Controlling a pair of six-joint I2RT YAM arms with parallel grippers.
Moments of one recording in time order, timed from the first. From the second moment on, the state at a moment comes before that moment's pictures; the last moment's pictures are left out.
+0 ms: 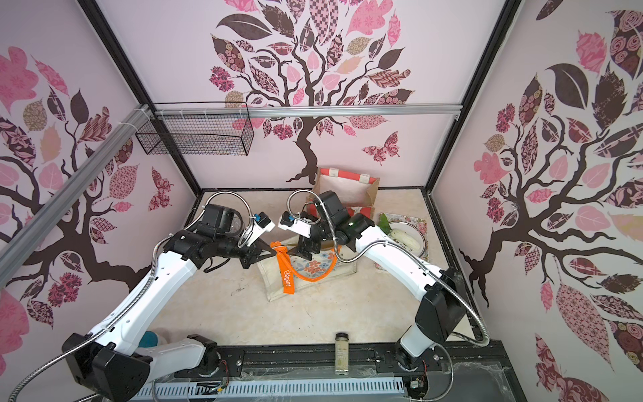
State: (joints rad) left arm -0.36 1.23 1.23 -0.92 0.65 0.40; right arm 0.71 1.59 1.46 -0.56 -0.51 -0.61
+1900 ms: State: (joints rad) left arm -0.37 1.26 1.27 -0.94 0.49 0.37; right arm 0.62 1.52 1.36 -0.69 -0.23 -0.63
